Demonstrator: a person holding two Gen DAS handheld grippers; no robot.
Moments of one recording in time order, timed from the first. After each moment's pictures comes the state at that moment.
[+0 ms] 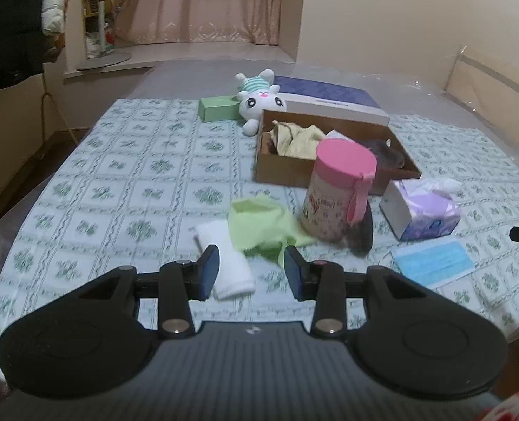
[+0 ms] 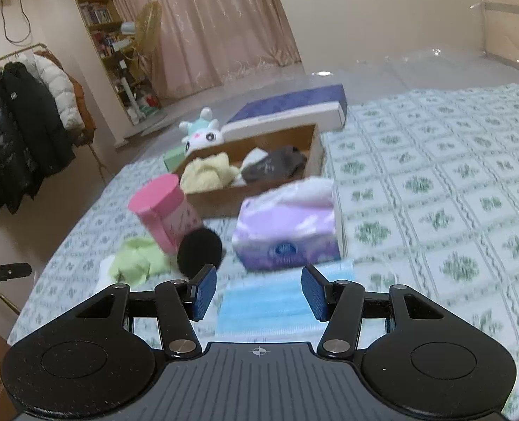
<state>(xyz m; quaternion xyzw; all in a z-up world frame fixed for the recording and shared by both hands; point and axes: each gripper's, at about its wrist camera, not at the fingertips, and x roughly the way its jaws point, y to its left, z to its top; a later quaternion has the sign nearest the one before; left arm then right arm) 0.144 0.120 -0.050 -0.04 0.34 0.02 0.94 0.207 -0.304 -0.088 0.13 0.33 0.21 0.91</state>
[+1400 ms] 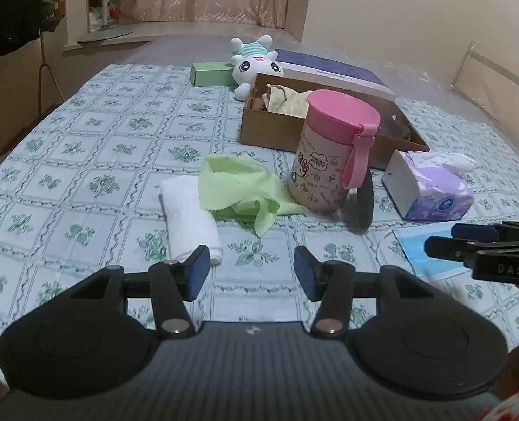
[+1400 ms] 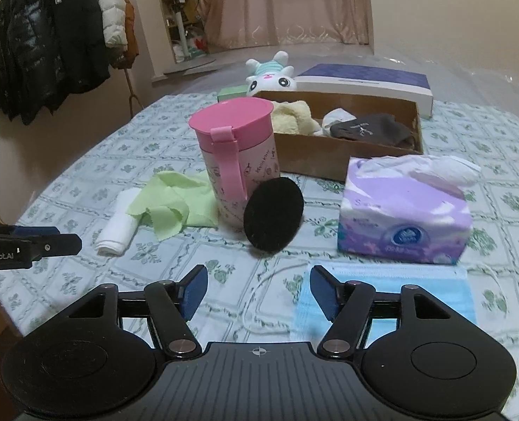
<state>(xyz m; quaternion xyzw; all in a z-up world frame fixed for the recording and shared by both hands) 0.173 0.092 -0.120 -0.06 0.36 0.03 0.93 0.239 -0.160 -0.145 0.01 0.35 0.27 0.90</state>
